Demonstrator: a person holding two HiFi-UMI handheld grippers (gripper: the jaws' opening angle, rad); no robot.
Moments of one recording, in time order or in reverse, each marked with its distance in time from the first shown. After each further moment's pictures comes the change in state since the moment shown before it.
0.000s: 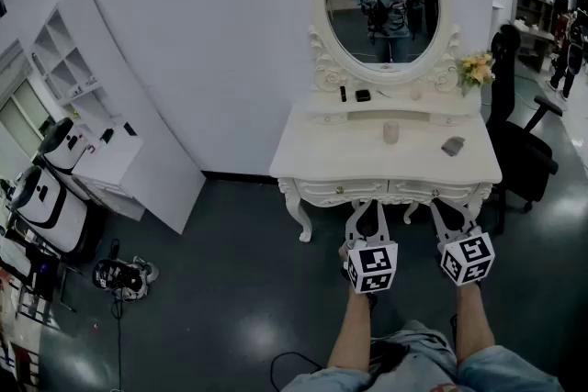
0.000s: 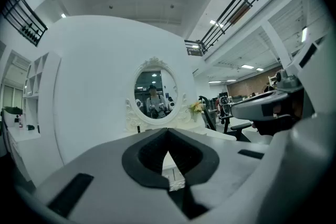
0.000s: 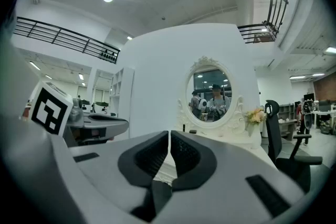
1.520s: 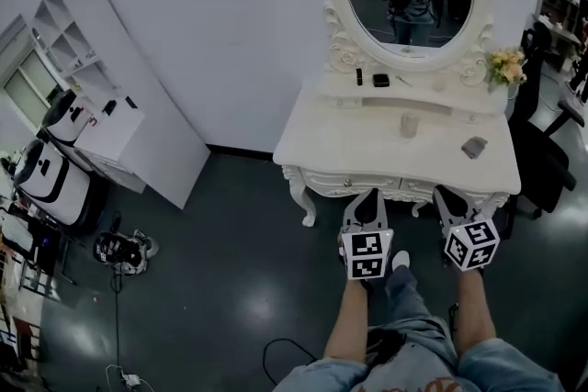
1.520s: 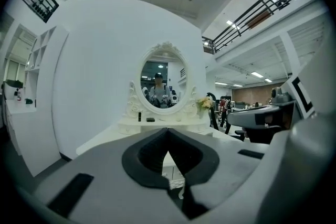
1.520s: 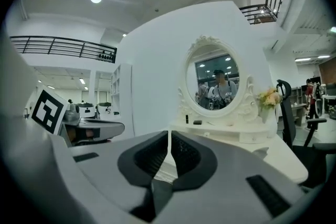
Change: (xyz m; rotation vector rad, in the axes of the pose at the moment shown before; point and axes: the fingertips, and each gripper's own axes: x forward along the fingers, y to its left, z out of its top) left arm 0.070 0.044 -0.045 -0.168 0.103 0.004; right arm 0.100 -0.029 -0.037 0.103 0.097 0.082
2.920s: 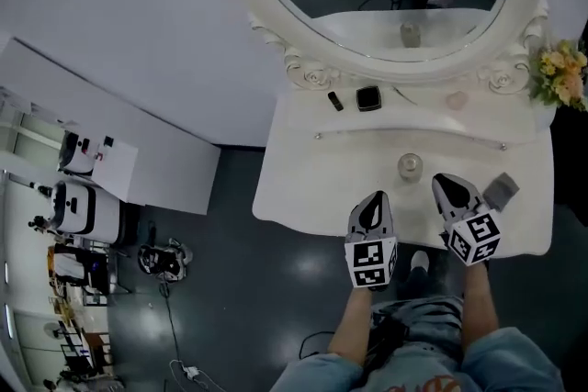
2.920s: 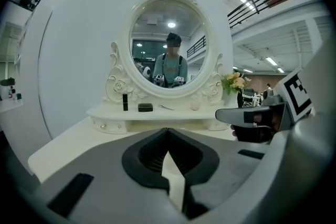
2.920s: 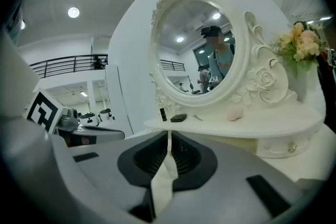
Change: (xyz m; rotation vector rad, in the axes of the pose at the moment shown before) left arm 0.316 0.016 -0.029 -0.027 0.214 0.051; right arm 0.253 -0.220 -0.024 0.169 0.065 0.128
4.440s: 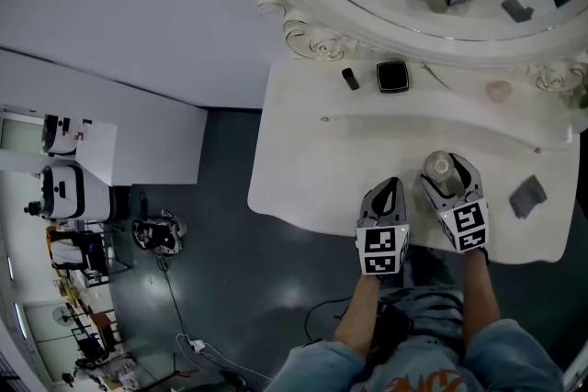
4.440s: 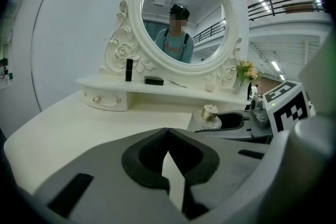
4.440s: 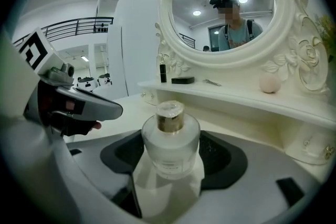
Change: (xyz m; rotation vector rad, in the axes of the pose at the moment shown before) left arm 0.074 0.050 -0.059 -0.096 0.174 -0.069; right arm 0.113 -0.007 -0.093 -0.200 0.301 -0.039
